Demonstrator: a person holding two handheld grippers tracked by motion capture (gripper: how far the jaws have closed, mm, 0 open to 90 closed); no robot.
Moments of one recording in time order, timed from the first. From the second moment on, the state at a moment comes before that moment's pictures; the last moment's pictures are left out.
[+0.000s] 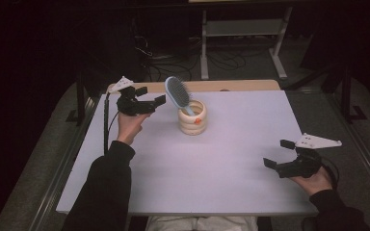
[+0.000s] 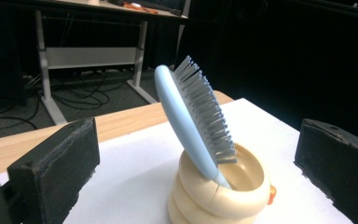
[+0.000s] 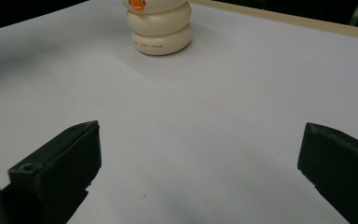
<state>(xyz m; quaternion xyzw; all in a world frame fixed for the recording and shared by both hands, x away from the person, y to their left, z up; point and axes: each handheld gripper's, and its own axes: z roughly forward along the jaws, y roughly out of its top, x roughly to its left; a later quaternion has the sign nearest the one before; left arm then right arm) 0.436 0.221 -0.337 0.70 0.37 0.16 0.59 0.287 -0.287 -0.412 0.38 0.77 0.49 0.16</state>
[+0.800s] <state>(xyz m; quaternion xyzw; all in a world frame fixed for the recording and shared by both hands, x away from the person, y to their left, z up) 0.416 0.240 -0.338 0.71 0.35 0.15 0.58 0.286 -0.286 -0.412 0.38 0.77 0.49 0.16</state>
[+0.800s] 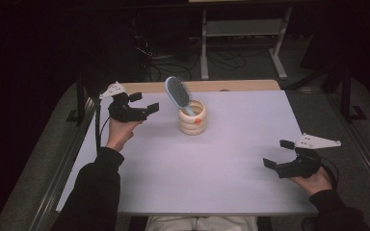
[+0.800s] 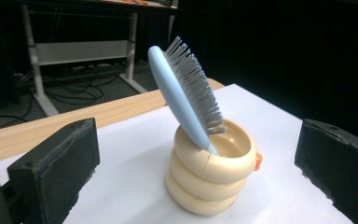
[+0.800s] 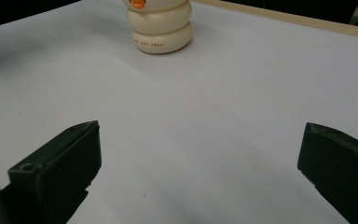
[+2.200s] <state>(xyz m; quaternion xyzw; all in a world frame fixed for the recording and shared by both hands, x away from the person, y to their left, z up) 0.382 0.282 -0.363 0.72 0.36 0.15 0.57 0.287 -0.288 -0.412 0.38 0.77 0.49 0.16</state>
